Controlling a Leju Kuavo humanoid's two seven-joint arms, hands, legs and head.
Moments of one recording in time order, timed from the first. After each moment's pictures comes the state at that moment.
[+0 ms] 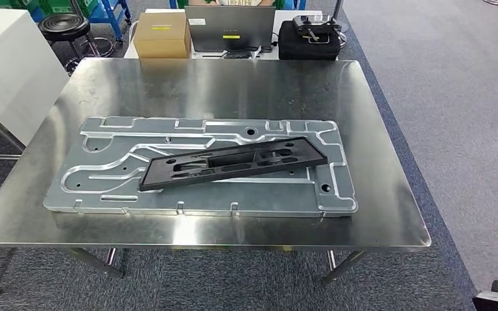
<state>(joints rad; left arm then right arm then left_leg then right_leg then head) -0.06 -0.05 1.39 -0.22 -0.76 -0.19 -0.49 0.17 0.10 -0.98 -1.64 0.76 -0.24 -0.69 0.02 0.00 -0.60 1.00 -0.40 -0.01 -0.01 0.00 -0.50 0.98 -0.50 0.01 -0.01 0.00</state>
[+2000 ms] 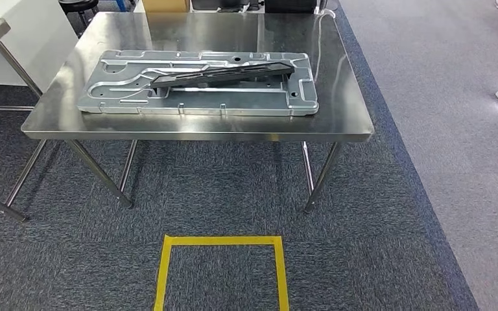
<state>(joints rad) -0.06 -0.13 1.32 -0.21 -0.95 -0.14 -0.24 -0.06 0.07 -1.37 -0.22 1.27 -0.01 0.00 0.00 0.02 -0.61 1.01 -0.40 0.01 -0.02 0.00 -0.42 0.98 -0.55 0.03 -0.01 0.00</state>
